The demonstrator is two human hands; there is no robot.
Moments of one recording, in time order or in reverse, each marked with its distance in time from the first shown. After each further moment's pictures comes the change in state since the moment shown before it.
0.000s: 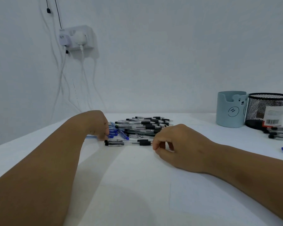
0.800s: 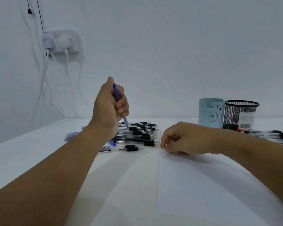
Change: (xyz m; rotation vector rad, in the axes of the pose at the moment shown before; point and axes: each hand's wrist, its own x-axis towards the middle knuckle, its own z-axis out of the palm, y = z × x) left_hand -0.034 0.086 -0.011 -1.868 0.266 0.593; right_hand -0.008 0.018 -0.049 0.292 -0.291 0.516
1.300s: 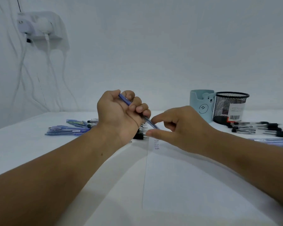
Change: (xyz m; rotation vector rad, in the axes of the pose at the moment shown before) left_hand -0.022 -0.031 0.046 -0.540 -0.023 -0.285; right_hand -0.007 0.017 0.011 -0.112 0.580 -0.409
